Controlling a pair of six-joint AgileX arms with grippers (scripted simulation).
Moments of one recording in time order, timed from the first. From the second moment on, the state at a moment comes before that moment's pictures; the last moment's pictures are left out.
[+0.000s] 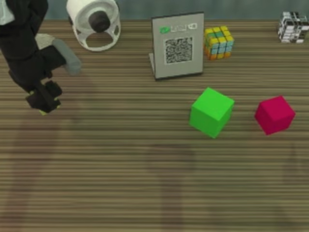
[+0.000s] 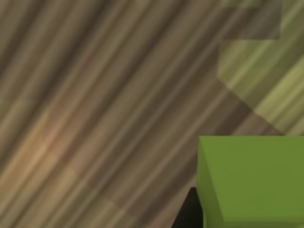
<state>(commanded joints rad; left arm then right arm) -0.13 2.09 1.64 -1.10 0.02 0.83 0.00 0.00 0.00 0.00 0.00 0.00</state>
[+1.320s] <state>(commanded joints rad) -0.93 2.33 2.10 -1.32 0.02 0.65 0.00 0.00 0.00 0.00 0.00 0.00</state>
